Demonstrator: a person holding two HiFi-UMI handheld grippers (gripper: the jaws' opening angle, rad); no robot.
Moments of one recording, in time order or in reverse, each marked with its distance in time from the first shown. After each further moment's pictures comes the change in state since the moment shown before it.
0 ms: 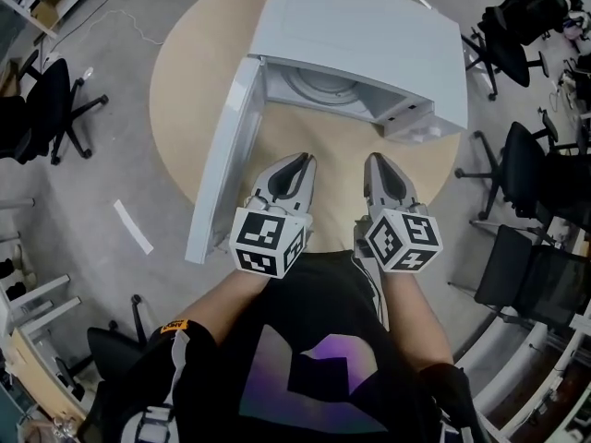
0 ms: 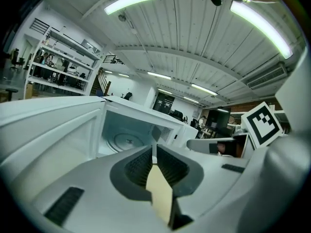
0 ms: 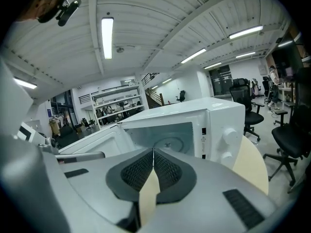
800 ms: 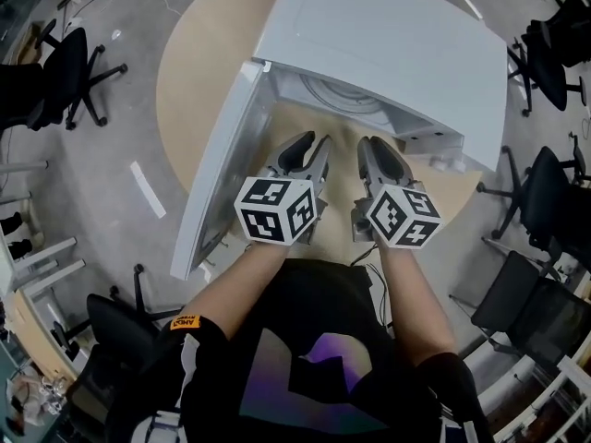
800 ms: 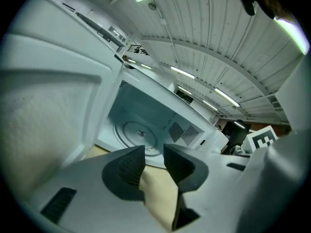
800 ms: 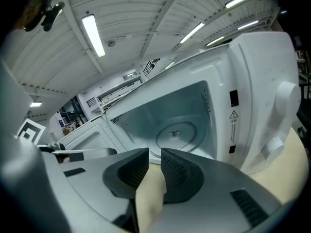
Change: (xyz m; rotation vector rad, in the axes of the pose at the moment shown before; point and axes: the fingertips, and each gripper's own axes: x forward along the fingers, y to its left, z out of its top) left arm 0.101 0.061 -0.017 -0.266 0.051 0.132; right arm 0.119 -0.031 -0.027 0.120 0.137 0.171
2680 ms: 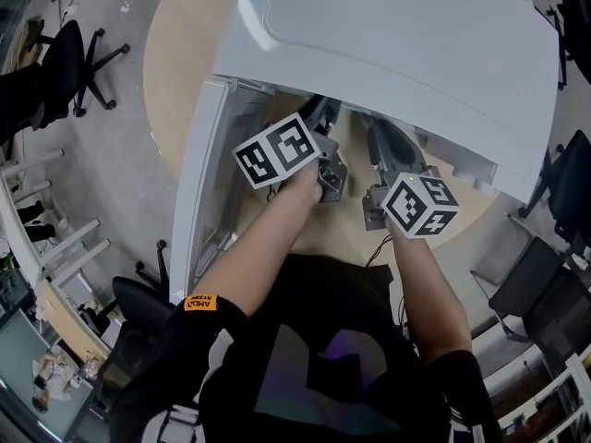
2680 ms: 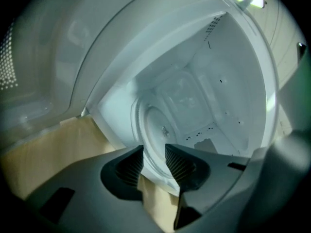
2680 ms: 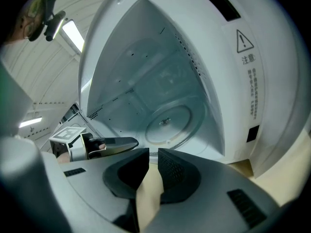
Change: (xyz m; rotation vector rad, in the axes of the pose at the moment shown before) left arm 0.127 0.083 -0.016 -0.528 0.051 0.094; right arm 0.073 -0.057 -0.026 0.149 0.088 0.069
